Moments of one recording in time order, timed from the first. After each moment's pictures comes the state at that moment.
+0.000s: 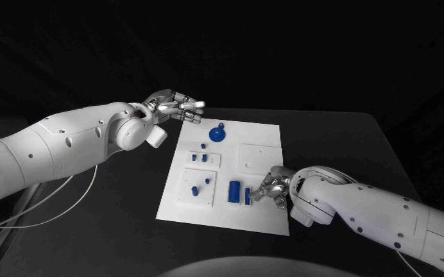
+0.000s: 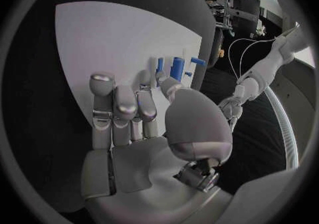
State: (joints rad) left arm 1.24 -0.74 -0.11 1.18 -0.26 0.00 0.16; left_hand 1.28 -0.03 -0.07 0.05 0.06 0.96 0.16 0.07 0.06 1.09 0.14 0.06 0.06 1.09 0.14 0.06 0.07 0.06 0.98 0.13 0.07 0.07; right arm 0.80 -0.73 0.12 1.53 -1.10 -0.12 -0.59; right_hand 1.13 -0.14 0.32 0.04 0.06 1.28 0.02 0.06 0.26 1.40 -0.06 1.17 1.27 1.47 -0.09 1.03 1.23 0.06 1.47 -0.12 0.64 1.31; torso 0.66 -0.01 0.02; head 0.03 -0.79
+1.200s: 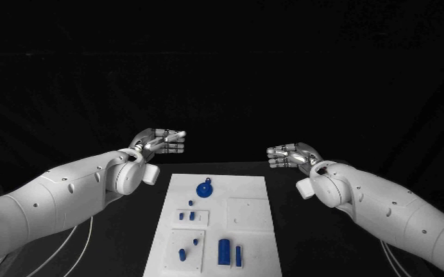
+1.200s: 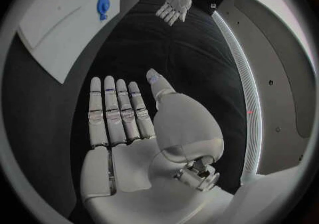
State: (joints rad) left arm 1.24 -0.62 -0.11 0.98 -0.10 -0.15 0.30; left_hand 1.30 0.04 -0.10 0.00 0.07 1.00 0.10 0.07 0.06 1.07 0.10 0.06 0.06 1.06 0.12 0.06 0.06 0.09 0.98 0.16 0.07 0.07; right arm 0.92 -0.63 0.34 0.98 -0.54 -0.15 0.13; right_hand 1.21 0.07 0.03 -0.15 0.31 0.97 0.10 0.06 0.06 1.00 0.11 0.07 0.06 1.02 0.11 0.07 0.10 0.14 0.88 0.20 0.06 0.26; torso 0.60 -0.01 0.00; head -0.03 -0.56
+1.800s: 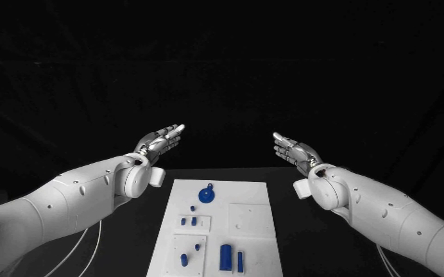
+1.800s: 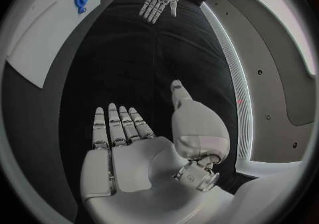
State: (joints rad) left arm 1.21 -0.59 -0.10 0.96 -0.06 -0.18 0.33; left_hand 0.84 0.02 -0.03 0.00 0.02 0.26 0.03 0.02 0.02 0.37 0.03 0.02 0.02 0.37 0.03 0.02 0.02 0.04 0.26 0.05 0.02 0.02; right arm 0.93 -0.60 0.31 0.97 -0.46 -0.16 0.23; right_hand 0.58 0.02 0.01 -0.04 0.08 0.25 0.03 0.02 0.02 0.26 0.03 0.02 0.02 0.32 0.03 0.02 0.02 0.07 0.23 0.08 0.02 0.02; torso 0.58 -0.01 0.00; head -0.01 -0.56
